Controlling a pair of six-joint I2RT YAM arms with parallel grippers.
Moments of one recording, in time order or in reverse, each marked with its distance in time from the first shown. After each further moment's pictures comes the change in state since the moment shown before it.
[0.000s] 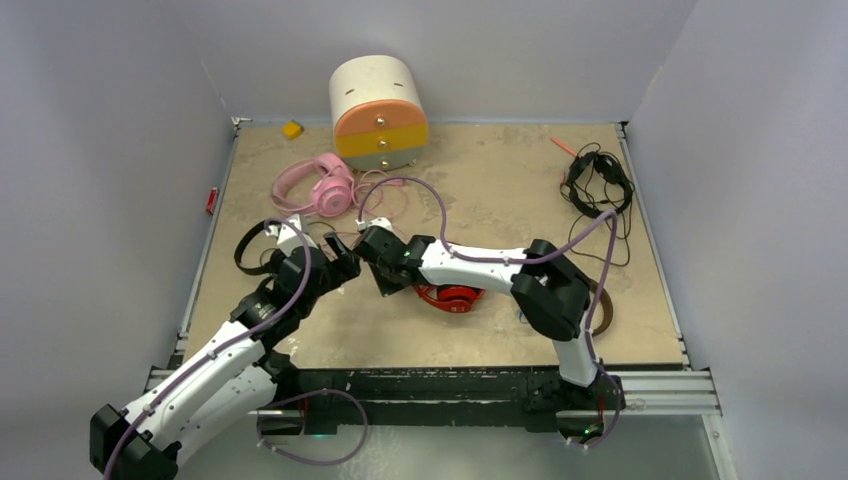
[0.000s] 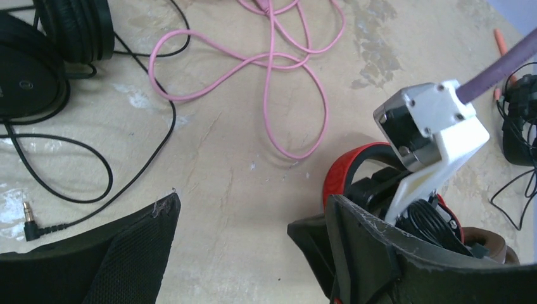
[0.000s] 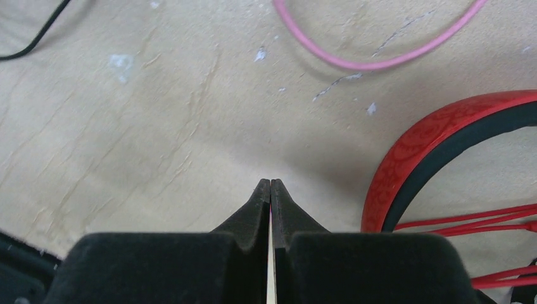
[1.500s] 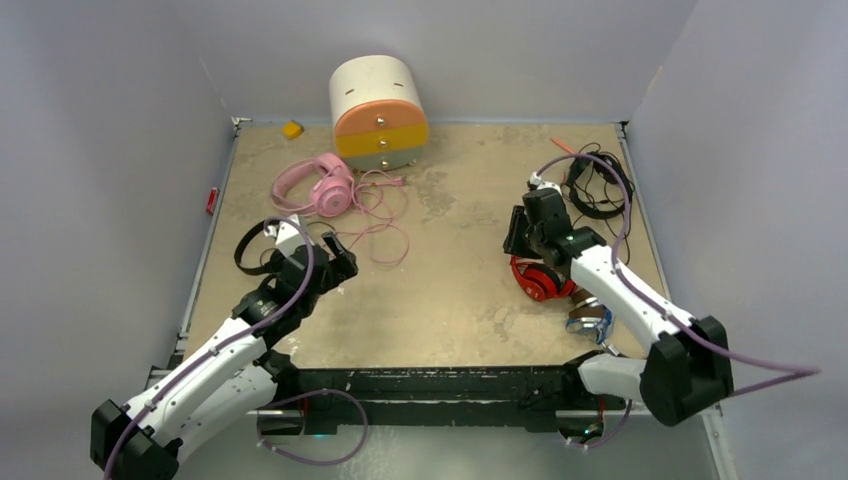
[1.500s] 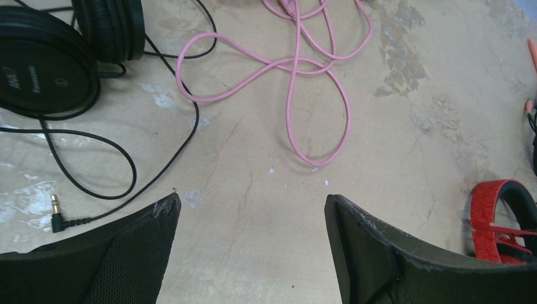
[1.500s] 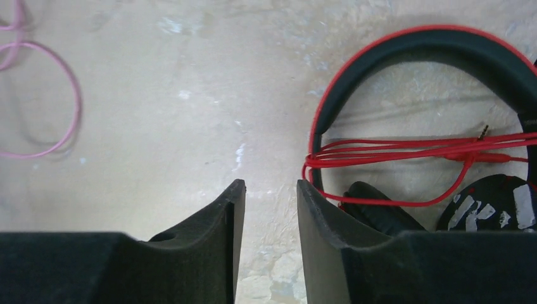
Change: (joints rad) left arm 0.000 0.027 -0.006 -0.027 -0.048 -0.027; right arm -0.681 -0.704 -0.592 0.039 -0.050 -0.011
